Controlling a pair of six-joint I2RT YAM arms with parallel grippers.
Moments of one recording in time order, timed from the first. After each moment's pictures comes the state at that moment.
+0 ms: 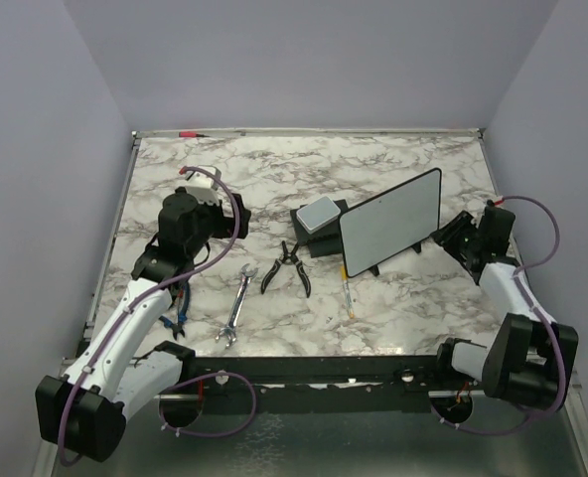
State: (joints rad) left arm -0.33 0.93 0.78 -0.15 0.00 -0.17; right arm -0.26 1.24 0.58 -0.06 -0.25 0.50
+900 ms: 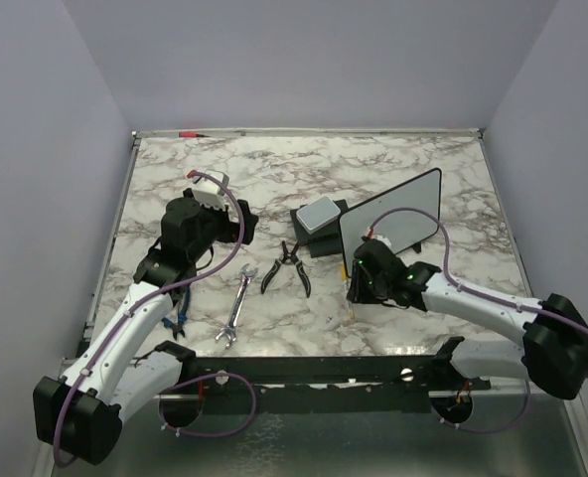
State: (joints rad) left arm -0.37 0.92 0.75 -0.12 0.07 -0.14; right arm 0.75 1.18 0.62 -0.39 0.08 0.72
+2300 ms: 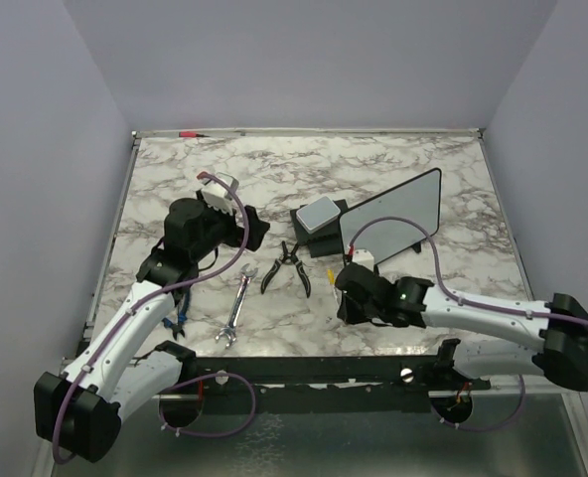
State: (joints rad) left arm -0.38 0.93 0.74 -0.10 0.17 -0.14; right arm 1.08 1.23 0.71 -0.55 0.27 0.85
